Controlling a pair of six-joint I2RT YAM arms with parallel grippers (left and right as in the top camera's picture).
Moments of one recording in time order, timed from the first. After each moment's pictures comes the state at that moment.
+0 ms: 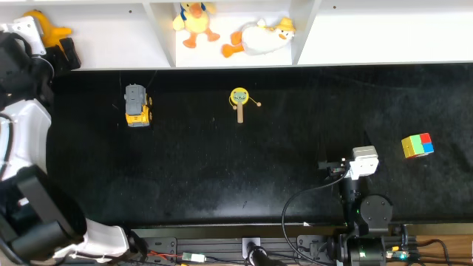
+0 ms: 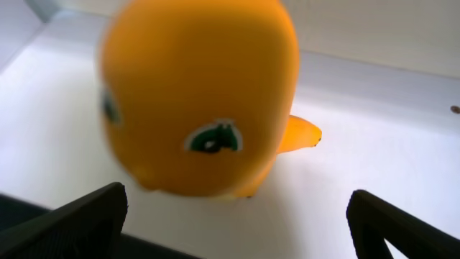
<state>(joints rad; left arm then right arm) 0.43 1.70 1.22 -0.08 0.15 0.08 0.02 0.01 0.02 -0.02 -0.08 -0.06</state>
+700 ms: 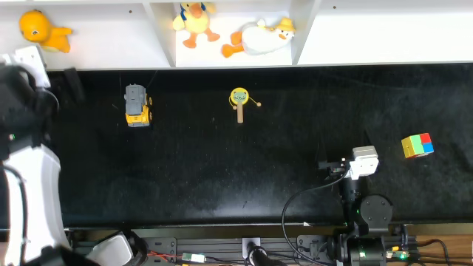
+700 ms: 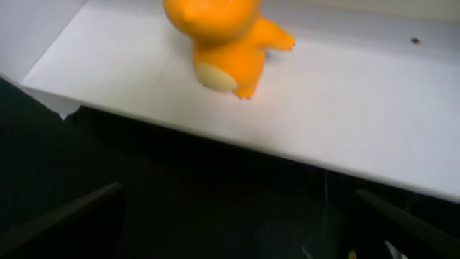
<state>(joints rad) 0.42 1.31 0.96 -0.25 0.09 0.11 0.02 0.01 0.02 -0.01 -0.08 -0.06</state>
